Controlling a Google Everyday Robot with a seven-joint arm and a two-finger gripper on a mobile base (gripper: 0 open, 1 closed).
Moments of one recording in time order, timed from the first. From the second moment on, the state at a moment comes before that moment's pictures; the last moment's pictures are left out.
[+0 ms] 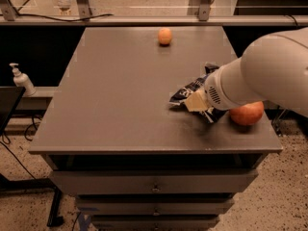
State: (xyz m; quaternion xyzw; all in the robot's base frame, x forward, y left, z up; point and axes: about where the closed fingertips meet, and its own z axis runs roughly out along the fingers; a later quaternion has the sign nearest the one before) arm 0.517 -0.130 0.869 -0.26 0.90 0.02 0.34
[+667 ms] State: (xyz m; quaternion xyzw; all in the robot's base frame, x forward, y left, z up) arm 0.521 -0.141 0.892 -0.25 0.89 0.01 0.38
